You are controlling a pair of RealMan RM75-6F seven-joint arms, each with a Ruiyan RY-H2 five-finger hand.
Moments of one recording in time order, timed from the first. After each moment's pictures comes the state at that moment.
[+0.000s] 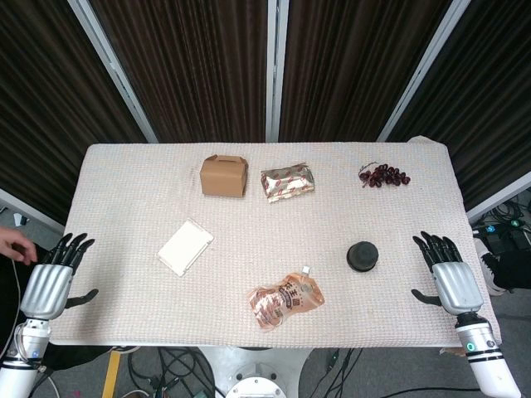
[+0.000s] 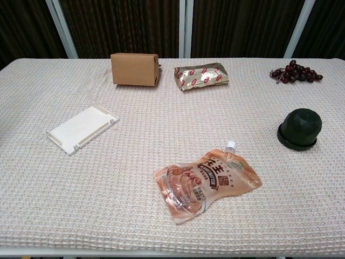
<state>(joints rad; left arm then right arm) -0.15 -1.28 -0.02 -1.46 1.54 1.46 0.03 0.22 -1.23 0.03 -1.48 -1.49 1.30 -0.01</state>
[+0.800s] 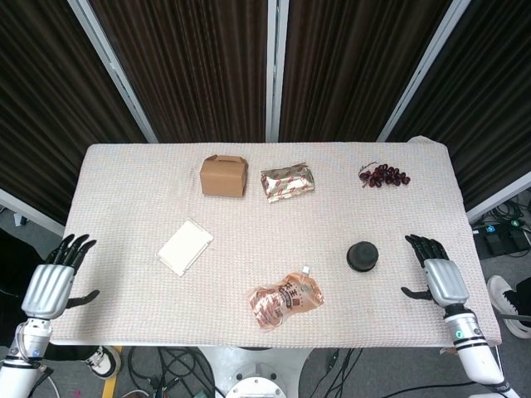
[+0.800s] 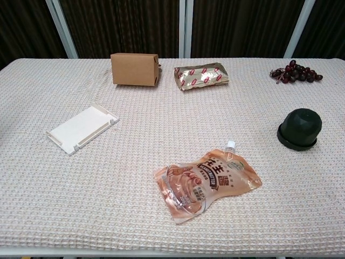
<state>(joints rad) -0.15 -1.28 -0.01 -1.44 1.54 1.44 0.01 0.27 -1.36 0.06 -1.31 -1.43 1.17 0.20</state>
